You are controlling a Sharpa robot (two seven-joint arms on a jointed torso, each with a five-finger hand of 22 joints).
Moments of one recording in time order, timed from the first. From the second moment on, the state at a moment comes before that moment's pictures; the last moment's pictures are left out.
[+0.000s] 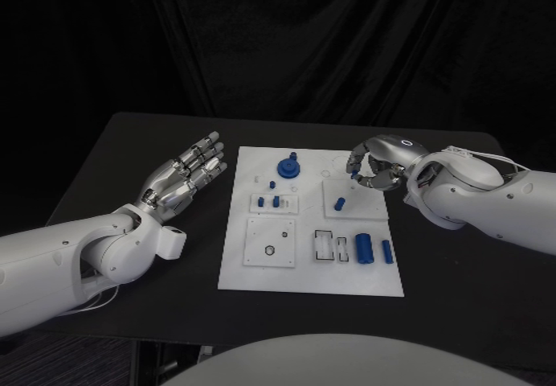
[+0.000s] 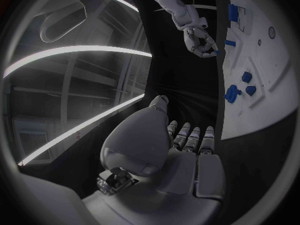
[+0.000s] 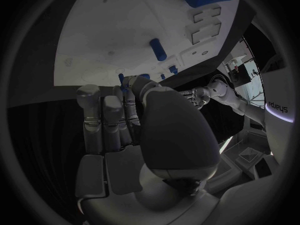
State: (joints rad) left arm 1.15 -1.00 -0.21 1.61 -0.09 -0.05 0.68; left_hand 1.51 0.20 -0.12 0.24 0.53 0.15 -0.03 0.02 0.02 0.03 0.12 0.20 0.03 0.01 0.14 0.03 0.01 0.12 0.02 0.19 0.01 0.04; right arm 1.31 -0.95 -0.24 1.58 -1.48 -0.42 -0.12; right_hand 1.49 -0.16 0.46 0.06 0.47 0.89 0.14 0.49 0.36 0.87 0.08 0.69 0.36 1.31 -0.01 1.19 0.96 0.15 1.27 0.09 0.89 1.31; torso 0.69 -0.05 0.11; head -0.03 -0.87
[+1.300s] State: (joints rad) left arm 1.13 -0.99 -0.21 1.60 -0.09 -0.04 0.68; left_hand 1.51 0.19 -0.12 0.23 0.54 0.17 -0.02 0.02 0.02 0.03 0.14 0.21 0.03 0.01 0.15 0.03 0.01 0.12 0.02 0.21 0.01 0.04; right arm 1.22 -0.77 -0.25 1.73 -1.62 -0.35 -0.14; right_hand 1.49 -0.16 0.46 0.06 0.45 0.89 0.14 0.47 0.36 0.88 0.08 0.66 0.35 1.39 -0.01 1.29 1.09 0.13 1.34 0.09 1.01 1.31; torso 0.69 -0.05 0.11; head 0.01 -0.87
